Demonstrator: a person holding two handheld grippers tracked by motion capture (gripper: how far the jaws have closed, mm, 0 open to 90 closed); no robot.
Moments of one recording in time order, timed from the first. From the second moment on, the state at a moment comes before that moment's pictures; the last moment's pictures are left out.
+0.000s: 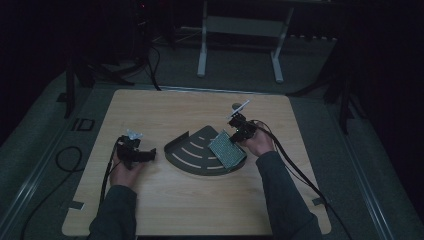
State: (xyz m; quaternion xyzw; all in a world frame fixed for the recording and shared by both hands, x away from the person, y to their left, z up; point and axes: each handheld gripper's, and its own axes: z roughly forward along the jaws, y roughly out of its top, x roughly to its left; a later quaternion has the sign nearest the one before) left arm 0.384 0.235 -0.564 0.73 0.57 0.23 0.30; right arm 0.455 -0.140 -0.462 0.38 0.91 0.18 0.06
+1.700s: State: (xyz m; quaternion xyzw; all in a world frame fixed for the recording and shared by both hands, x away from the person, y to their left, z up) left arm 0.384 0.235 -0.564 0.73 0.57 0.23 0.30; right arm 0.439 -0.168 -0.435 0.40 0.88 0.20 0.16
